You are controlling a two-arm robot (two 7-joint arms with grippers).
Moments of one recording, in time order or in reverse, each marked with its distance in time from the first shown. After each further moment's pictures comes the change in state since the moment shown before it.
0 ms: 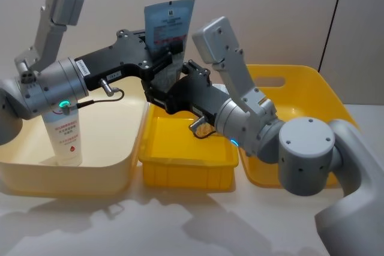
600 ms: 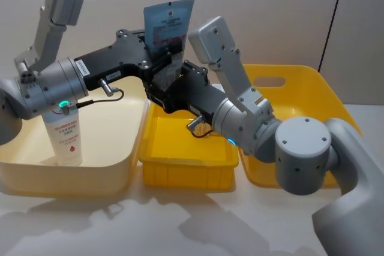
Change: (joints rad) left arm 0.000 0.002 0.002 0.001 -0.002 -0.001 0.003; right arm 0.007 -0.004 -0.010 0.007 -0.014 -0.008 -0.008
